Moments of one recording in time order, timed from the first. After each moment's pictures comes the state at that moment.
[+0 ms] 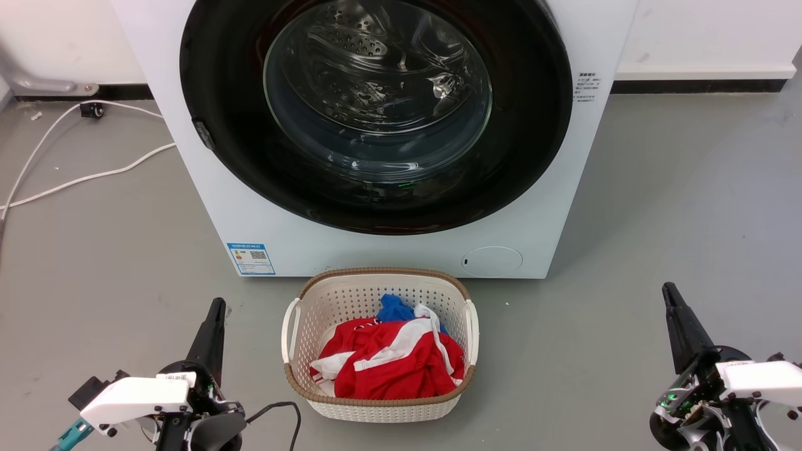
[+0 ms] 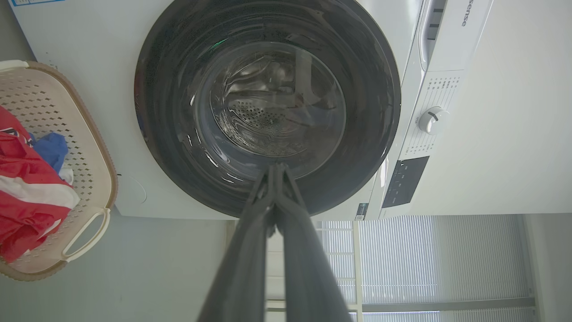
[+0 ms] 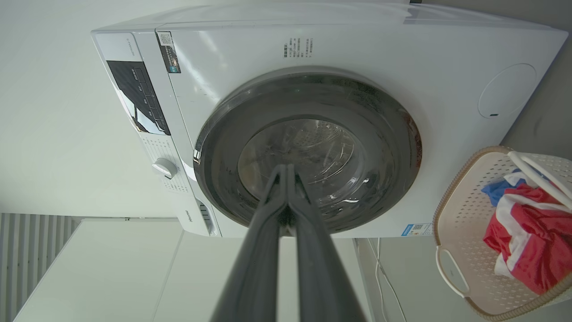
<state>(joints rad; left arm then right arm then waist) -0.10 0.05 0.11 0.25 -1.61 -0.13 0.11 -0.10 -0.05 -0.11 0.25 1.61 0.13 0.11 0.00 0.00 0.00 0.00</state>
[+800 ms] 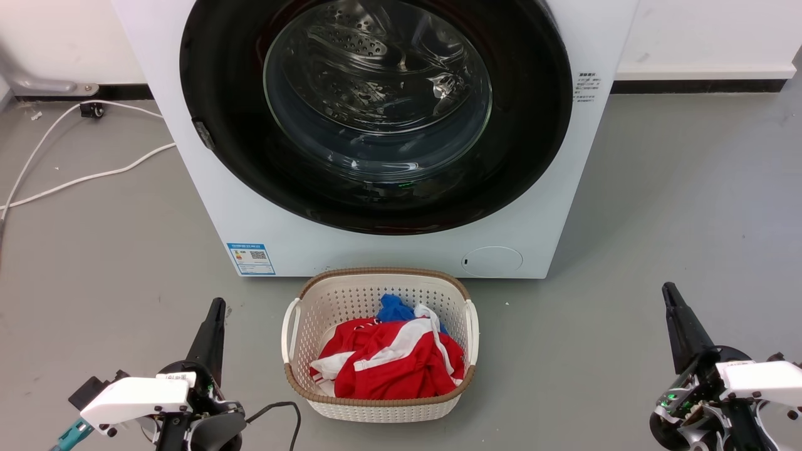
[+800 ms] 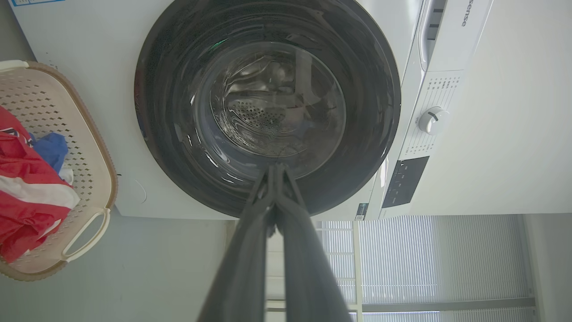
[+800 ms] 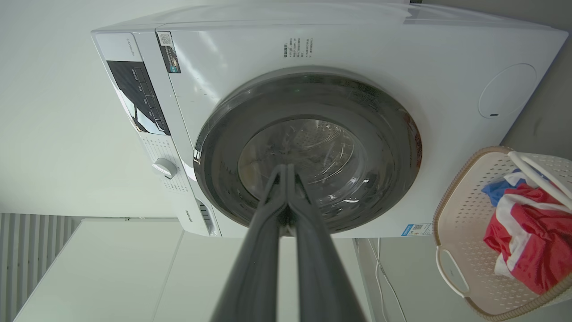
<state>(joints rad) -0.10 0.05 0.11 0.25 -1.61 -0.13 0.11 -0.10 -0.05 -0.11 0.25 1.61 0.13 0.11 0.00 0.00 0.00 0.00</state>
